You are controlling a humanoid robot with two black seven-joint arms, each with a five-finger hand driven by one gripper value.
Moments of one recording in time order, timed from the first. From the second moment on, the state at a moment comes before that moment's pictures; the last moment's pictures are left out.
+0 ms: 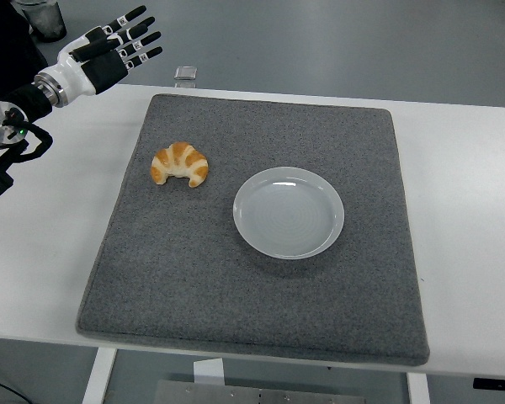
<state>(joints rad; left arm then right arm) -1.01 0.45 -0.54 -0.50 -0.27 -0.54 0.04 0.03 0.00 -0.08 0.14 0.06 -0.08 -0.05</state>
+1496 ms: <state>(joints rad) -1.10 0.66 -0.53 -0.75 0.38 -0.59 -0.08 0.03 0.00 -0.08 0.14 0.06 -0.08 -0.05</state>
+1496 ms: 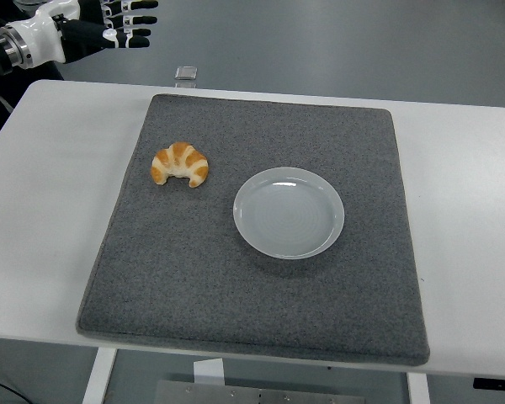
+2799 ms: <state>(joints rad) -0.89 0.70 -0.52 -1.09 1.21 -0.20 -0.22 0.03 0.00 -0.08 0.14 0.06 -0.08 -0.05</state>
